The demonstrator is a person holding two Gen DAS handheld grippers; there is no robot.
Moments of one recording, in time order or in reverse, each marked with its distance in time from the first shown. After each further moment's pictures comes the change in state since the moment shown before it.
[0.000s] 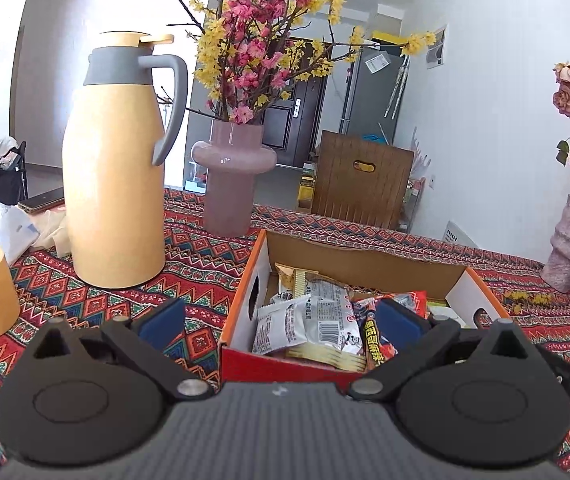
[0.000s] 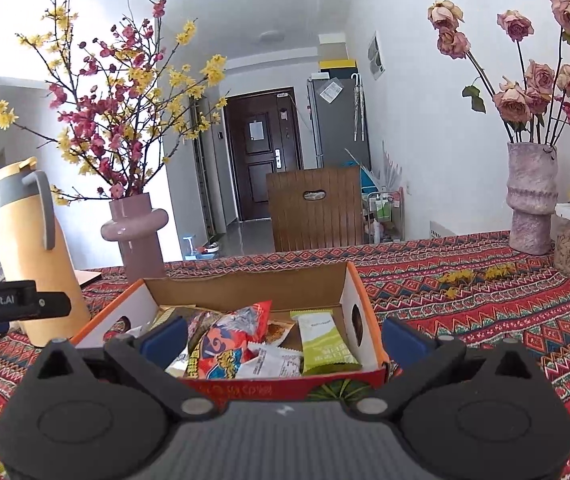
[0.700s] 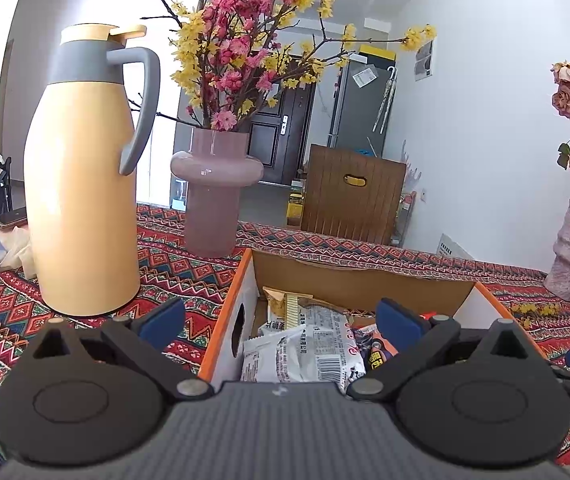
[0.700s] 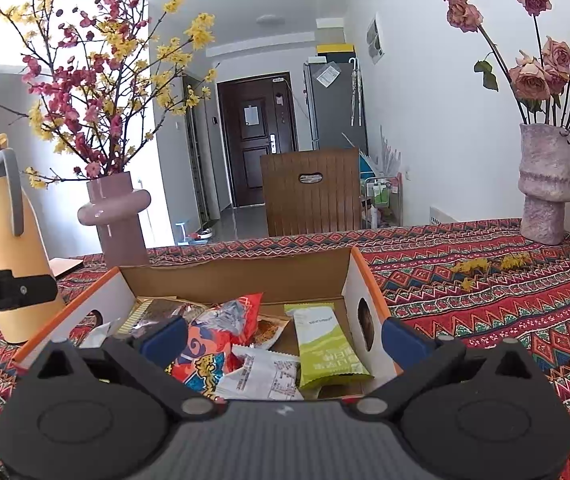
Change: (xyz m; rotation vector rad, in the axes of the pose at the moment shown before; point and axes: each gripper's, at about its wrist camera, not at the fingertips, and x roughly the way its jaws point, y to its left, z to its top) left arm 0.056 -0.002 0.005 0.014 -0.063 -0.033; right arm 0.069 0.000 0.001 -0.017 0.026 -0.034
